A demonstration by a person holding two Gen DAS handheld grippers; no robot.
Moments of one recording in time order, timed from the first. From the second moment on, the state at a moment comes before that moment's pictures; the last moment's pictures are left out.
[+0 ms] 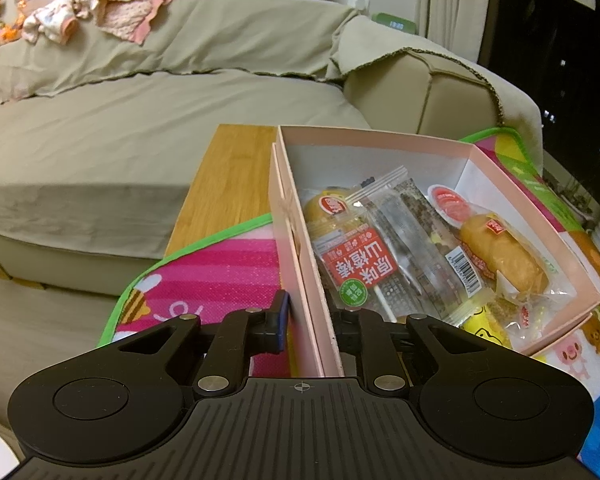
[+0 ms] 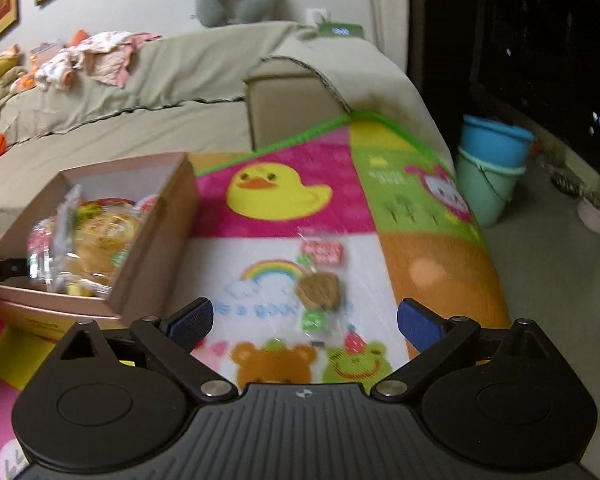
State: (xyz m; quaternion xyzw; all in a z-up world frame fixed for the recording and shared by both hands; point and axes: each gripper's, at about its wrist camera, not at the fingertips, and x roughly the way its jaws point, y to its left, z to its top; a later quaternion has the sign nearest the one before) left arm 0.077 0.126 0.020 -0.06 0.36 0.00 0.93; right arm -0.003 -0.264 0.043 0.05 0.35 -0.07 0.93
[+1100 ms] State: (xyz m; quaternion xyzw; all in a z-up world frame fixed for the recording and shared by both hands) left arm 0.077 0.123 0.021 -0.06 0.36 0.01 0.93; right arm -0.028 -0.246 0.063 0.03 0.36 -0.05 0.93
